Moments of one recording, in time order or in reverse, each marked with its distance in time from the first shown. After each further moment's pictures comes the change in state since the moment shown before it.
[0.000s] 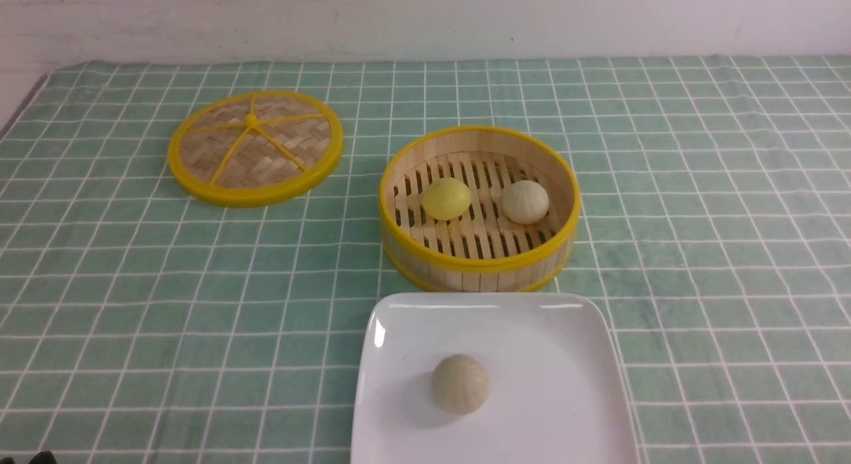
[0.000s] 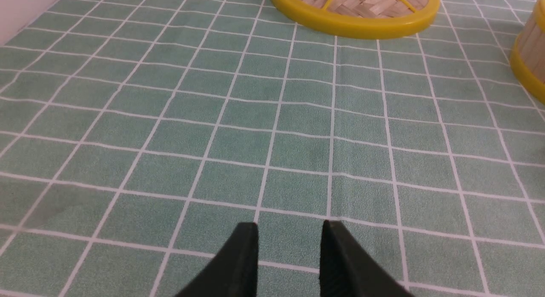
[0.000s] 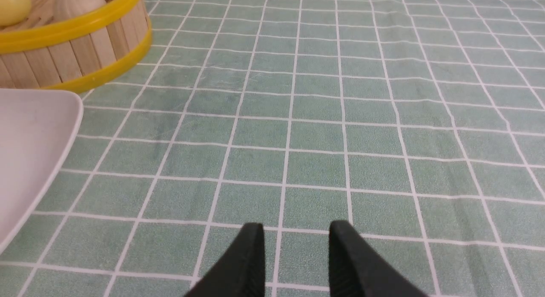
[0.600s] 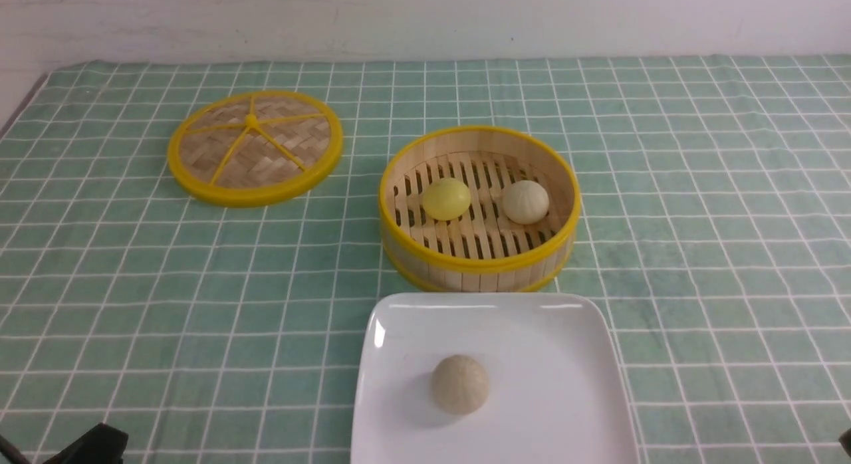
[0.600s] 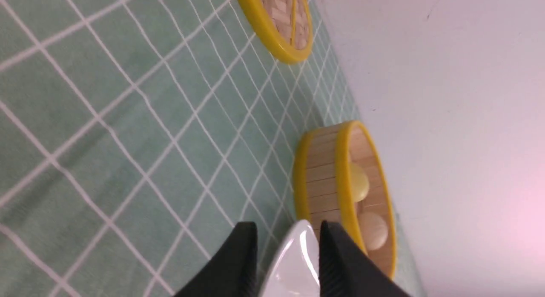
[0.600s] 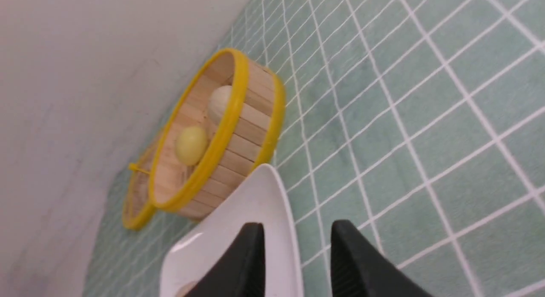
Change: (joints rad) right arm 0.000 0.000 0.011 0.620 -0.009 0.366; left arm 0.000 0.000 0.006 -0.689 -0.059 -0.431
